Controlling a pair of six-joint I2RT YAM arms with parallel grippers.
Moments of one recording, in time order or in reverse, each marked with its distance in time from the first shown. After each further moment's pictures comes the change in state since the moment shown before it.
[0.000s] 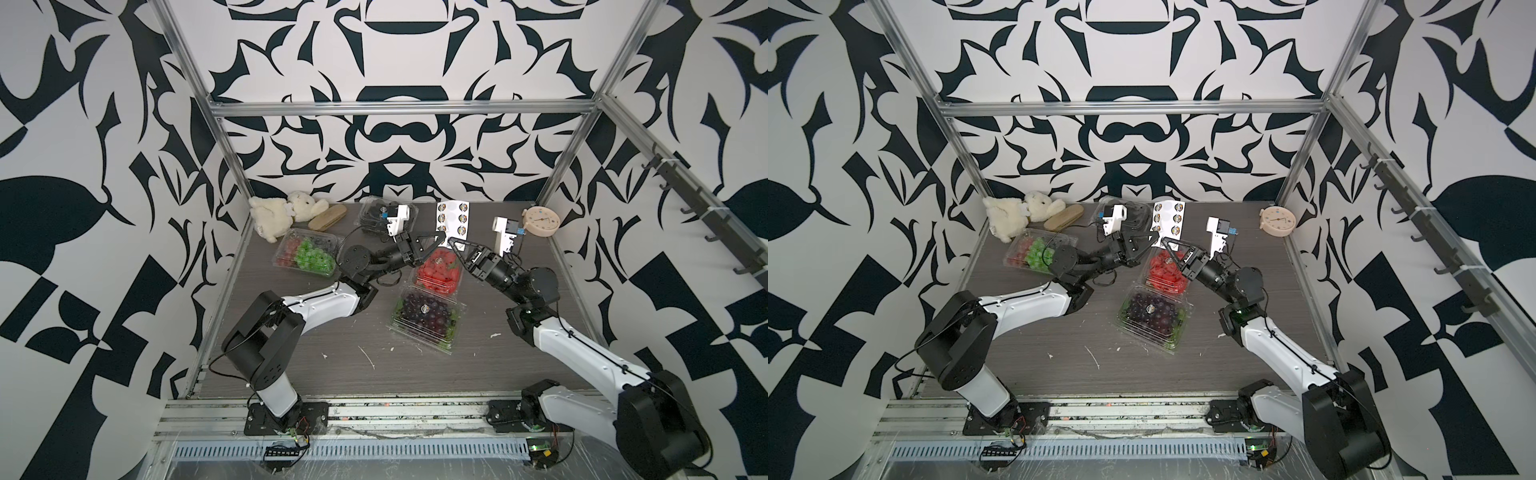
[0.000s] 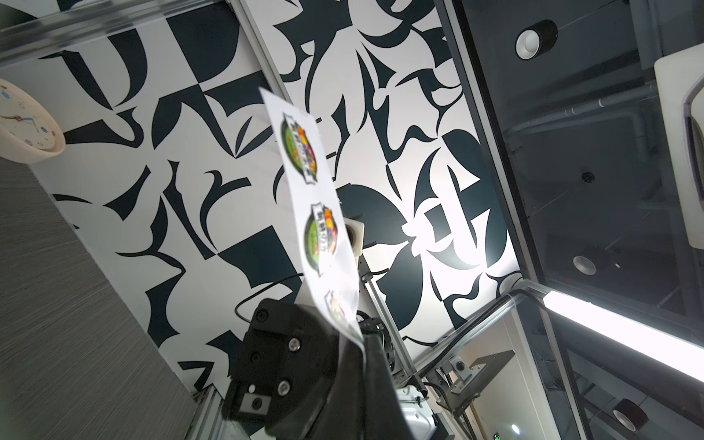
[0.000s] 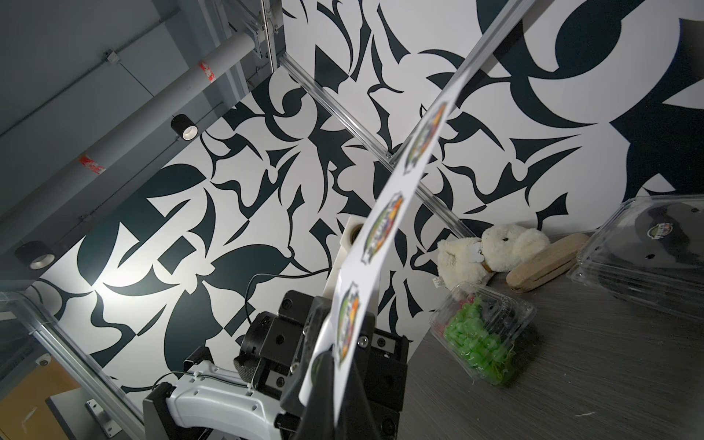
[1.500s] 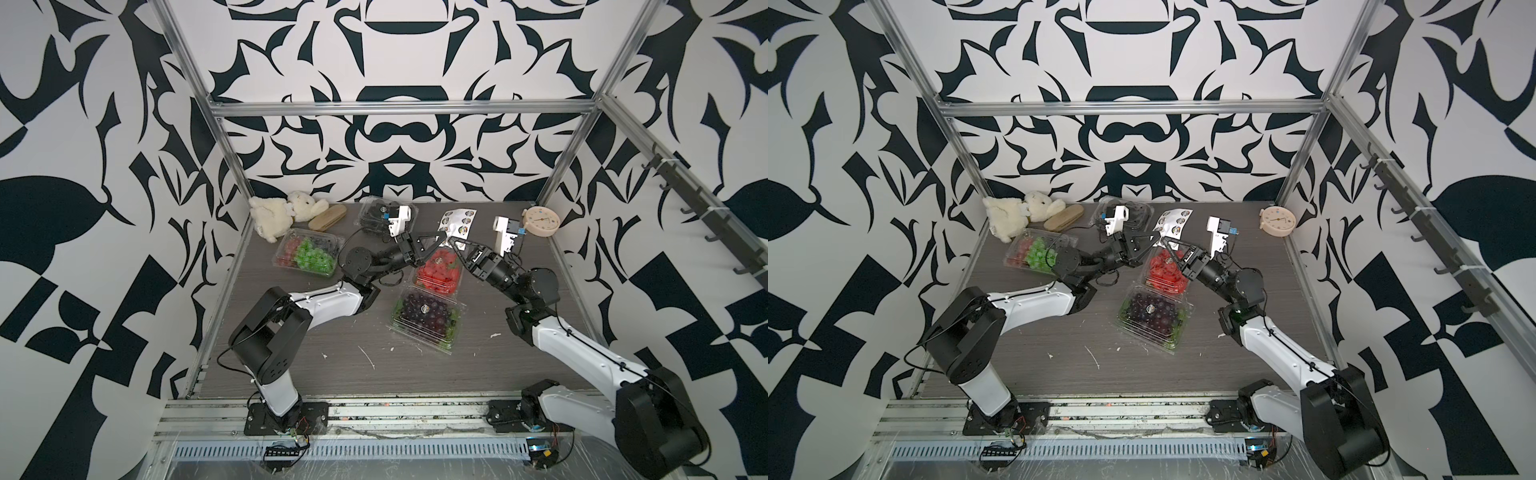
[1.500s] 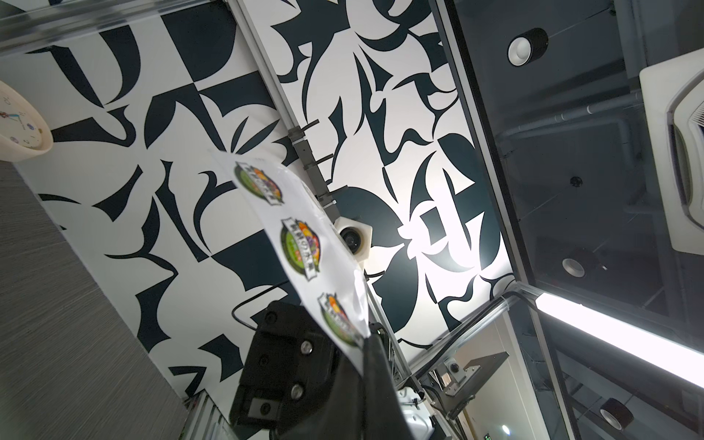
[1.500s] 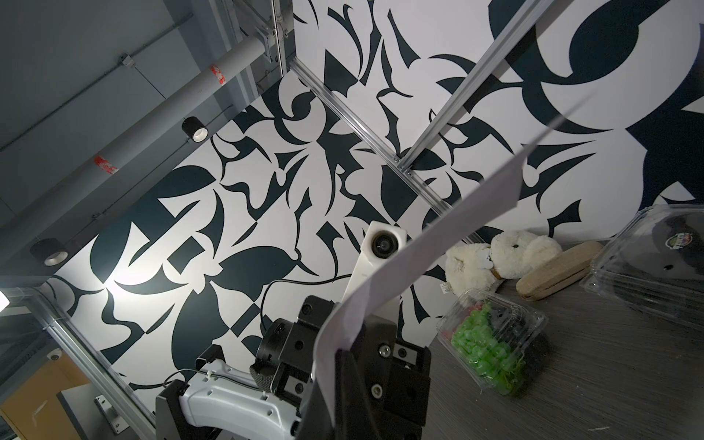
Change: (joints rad) left arm 0.001 0.040 0.005 0.059 -0.010 -0.030; right arm 0.000 0.012 -0.002 0.046 0.000 0.013
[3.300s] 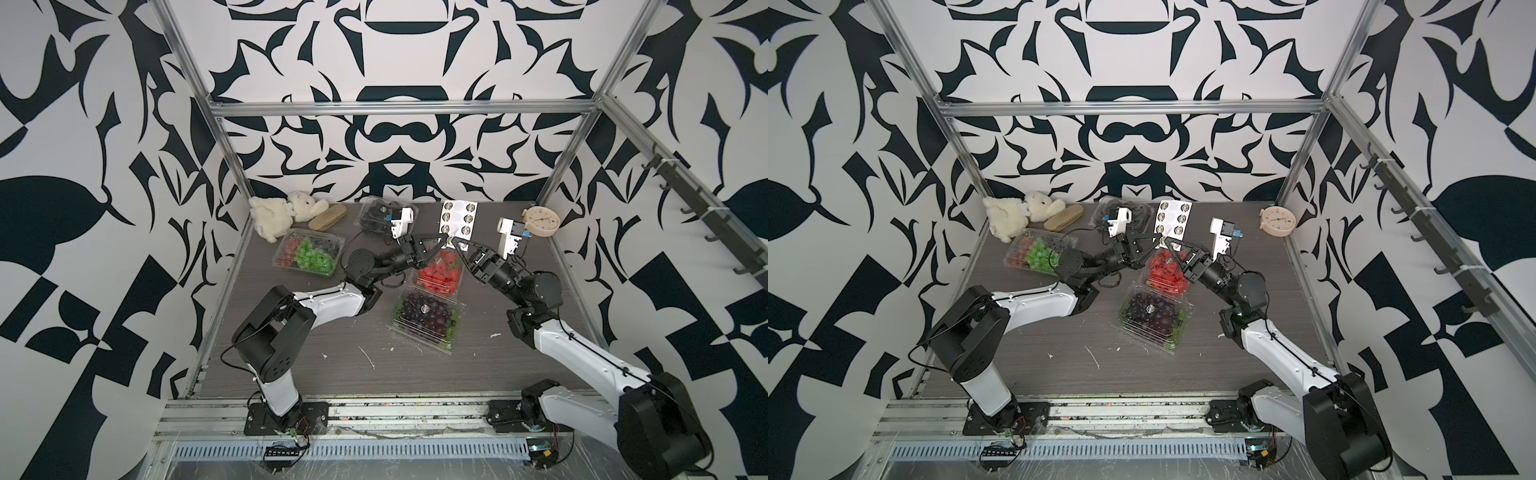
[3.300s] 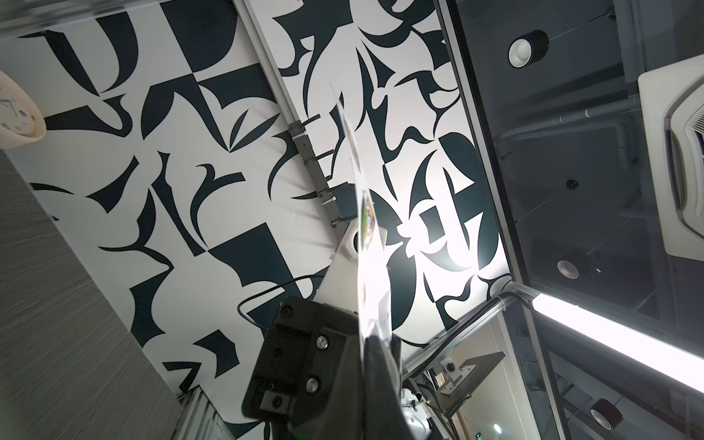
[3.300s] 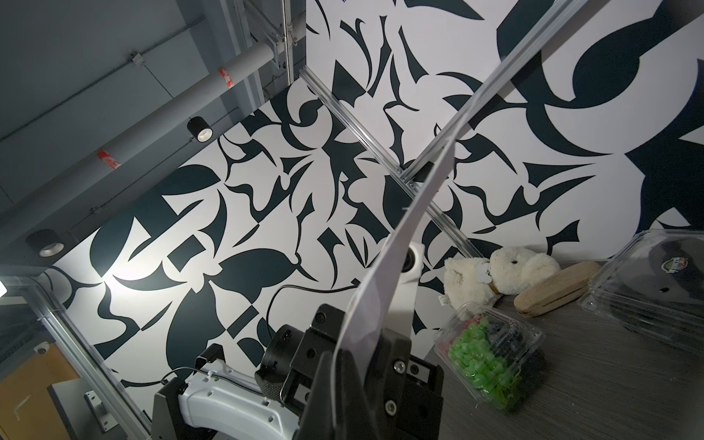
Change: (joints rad) left arm -0.016 0.019 0.000 0.017 -0.006 -0.017; right arm 0.001 -0.027 -0.018 0.021 0.021 -0.034
